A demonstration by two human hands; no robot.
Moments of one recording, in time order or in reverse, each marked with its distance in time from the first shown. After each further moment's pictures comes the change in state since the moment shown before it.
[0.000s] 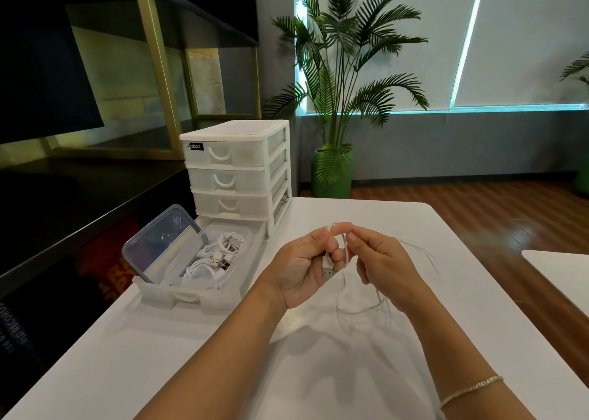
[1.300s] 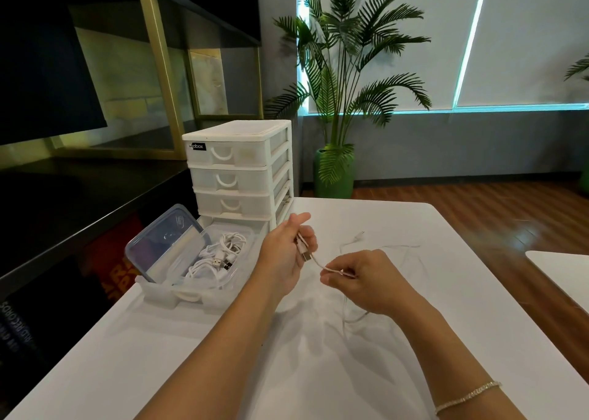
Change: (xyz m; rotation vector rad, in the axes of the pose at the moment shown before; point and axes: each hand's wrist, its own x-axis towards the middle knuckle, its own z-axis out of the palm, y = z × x) left_hand 0.009 0.011 -0.007 0.236 0.450 0.266; right_hand -0.005 0.001 0.013 -0.464 -0.230 -0.006
